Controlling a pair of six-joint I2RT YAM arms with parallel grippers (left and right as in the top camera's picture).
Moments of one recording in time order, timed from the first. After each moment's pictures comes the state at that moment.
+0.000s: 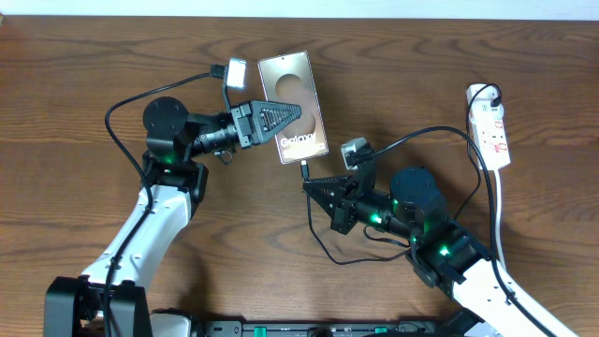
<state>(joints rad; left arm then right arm) -0.14 1.45 0.80 0.78 1.15 -1.16 0.64 1.07 0.63 0.12 -0.48 0.57</state>
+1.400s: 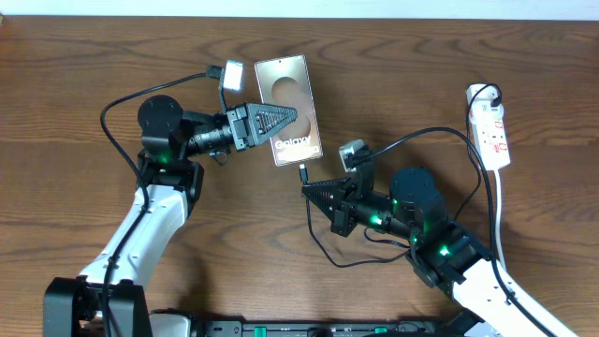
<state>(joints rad) -0.11 1.45 0.80 0.75 1.20 -1.09 0.64 1.07 0.63 0.10 -0.51 0.57</state>
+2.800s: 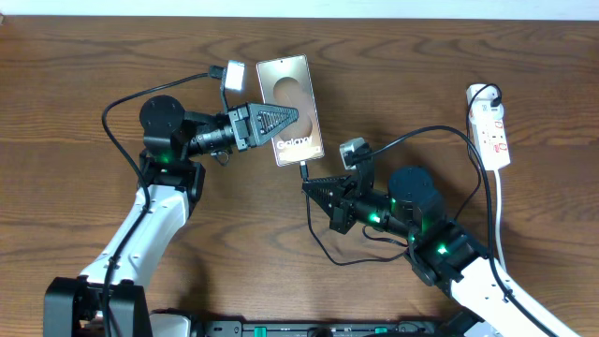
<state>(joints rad) -0.12 1.45 0.80 0.75 1.19 -1.09 0.64 1.08 0.63 0.12 -0.47 0.57</state>
